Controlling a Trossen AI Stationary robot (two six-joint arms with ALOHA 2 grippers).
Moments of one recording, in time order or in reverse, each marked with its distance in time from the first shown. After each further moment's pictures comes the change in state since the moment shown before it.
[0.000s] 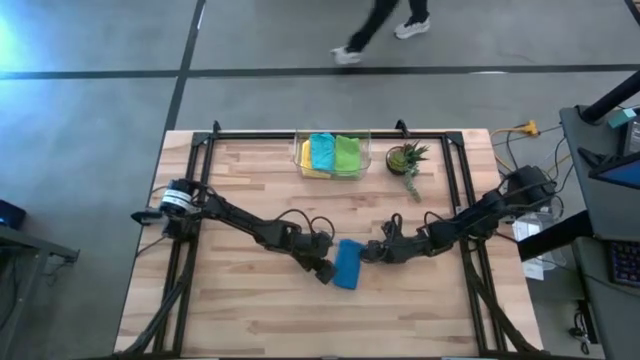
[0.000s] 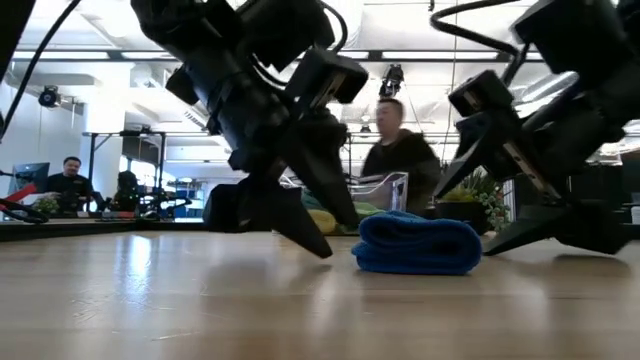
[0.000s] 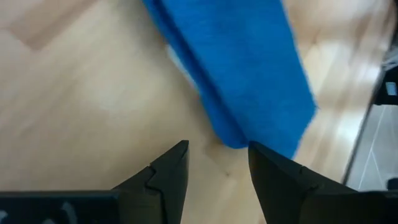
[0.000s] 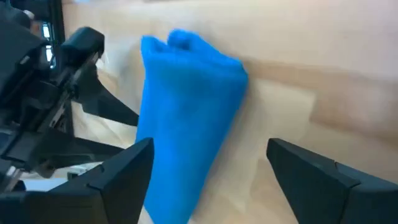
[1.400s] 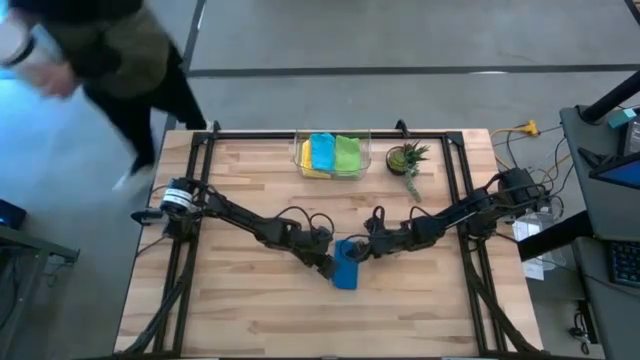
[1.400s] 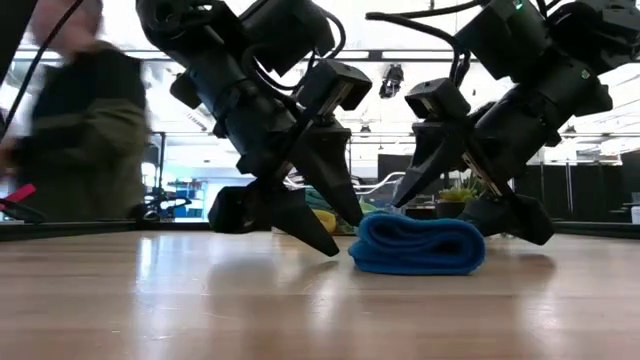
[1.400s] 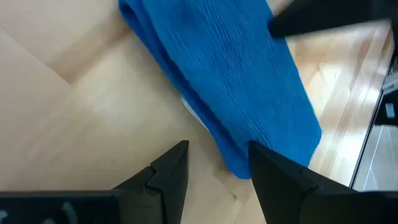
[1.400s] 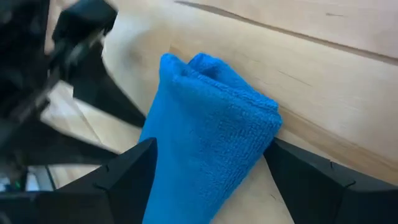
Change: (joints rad) left arm 0.022 0.002 -0.013 0.029 -0.042 -0.019; right arm -0.087 0.104 0.167 -0.114 -0.109 -0.301
